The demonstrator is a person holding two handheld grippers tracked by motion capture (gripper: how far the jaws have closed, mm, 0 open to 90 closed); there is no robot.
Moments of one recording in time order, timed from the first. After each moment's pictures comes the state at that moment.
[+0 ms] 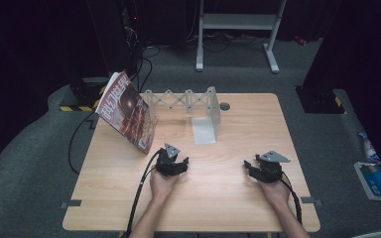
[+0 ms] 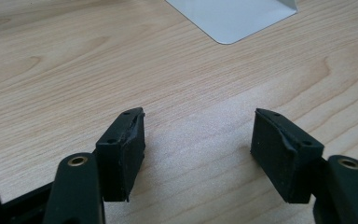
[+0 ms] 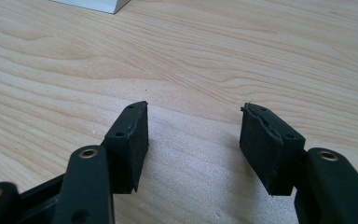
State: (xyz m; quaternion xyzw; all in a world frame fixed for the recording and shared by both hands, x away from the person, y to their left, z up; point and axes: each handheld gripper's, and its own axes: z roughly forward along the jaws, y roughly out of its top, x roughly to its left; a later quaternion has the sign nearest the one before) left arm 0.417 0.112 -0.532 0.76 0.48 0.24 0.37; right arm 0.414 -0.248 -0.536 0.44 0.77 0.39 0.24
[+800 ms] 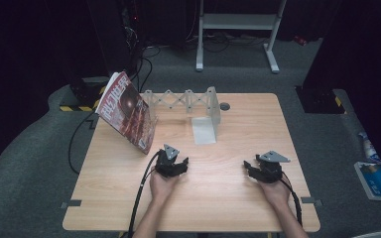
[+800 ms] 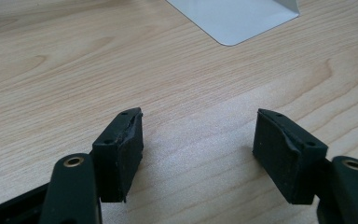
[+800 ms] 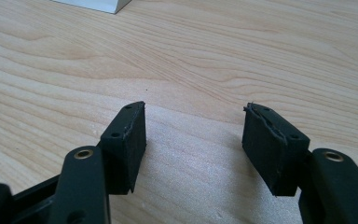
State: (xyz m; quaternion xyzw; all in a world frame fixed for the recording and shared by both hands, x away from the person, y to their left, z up) left arm 0.415 0.114 -0.535 0.75 0.48 0.24 0.38; right arm 0.415 -0.249 -0.536 0.44 0.77 0.39 0.24
